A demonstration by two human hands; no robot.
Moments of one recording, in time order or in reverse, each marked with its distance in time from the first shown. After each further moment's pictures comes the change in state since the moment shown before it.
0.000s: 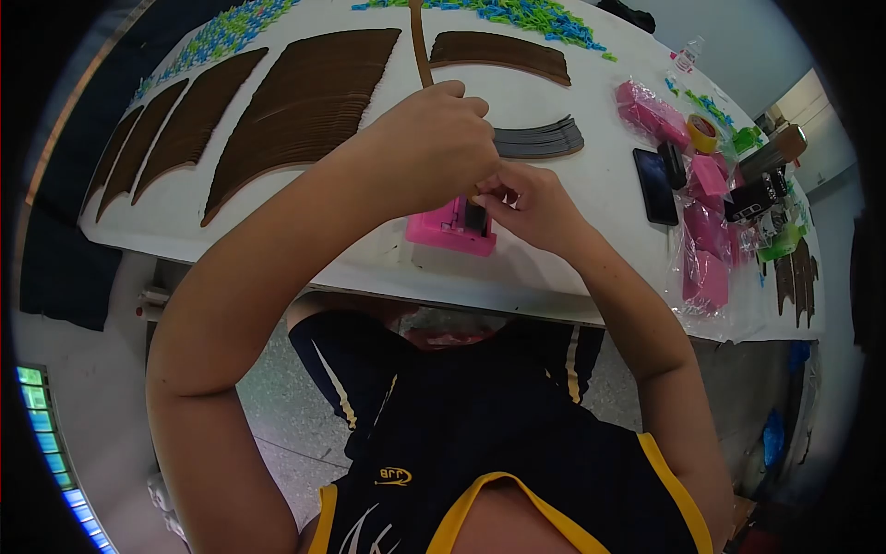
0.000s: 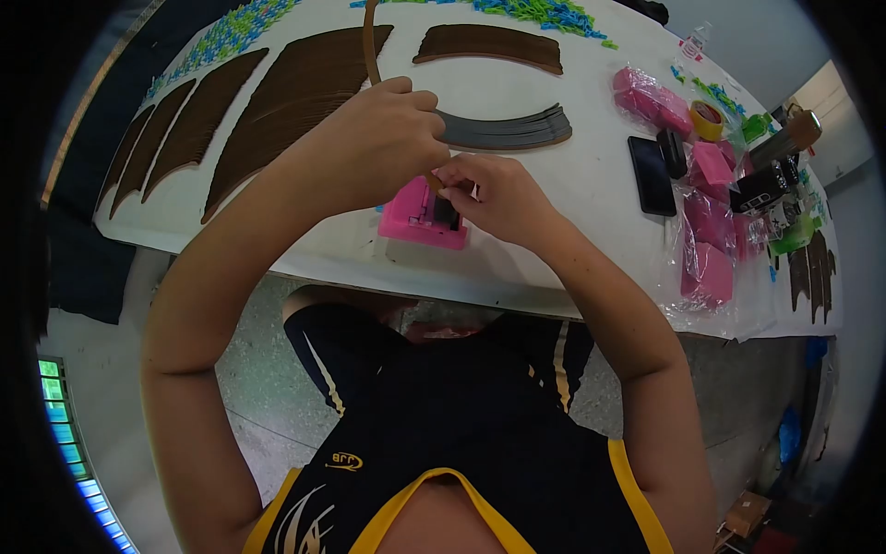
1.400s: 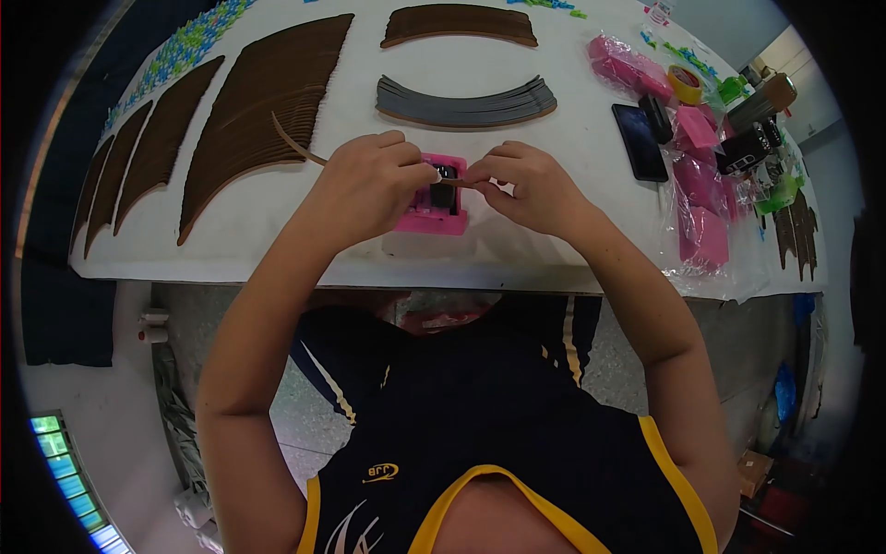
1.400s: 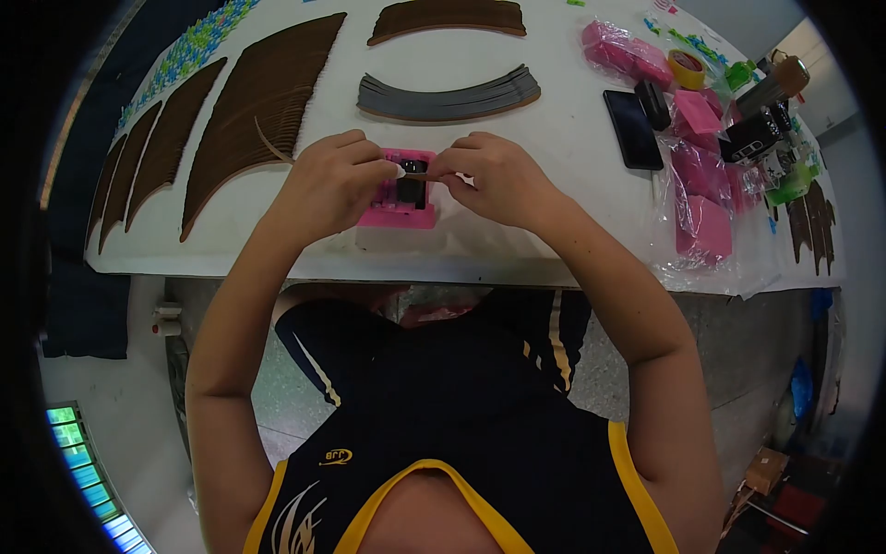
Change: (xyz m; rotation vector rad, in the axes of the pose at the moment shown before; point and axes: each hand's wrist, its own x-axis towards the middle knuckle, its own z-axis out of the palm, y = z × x) left_hand -0.032 0.023 0.084 -0.299 0.345 -0.107; right_hand -0.031 0.022 -0.016 -0.290 0.022 -0.180
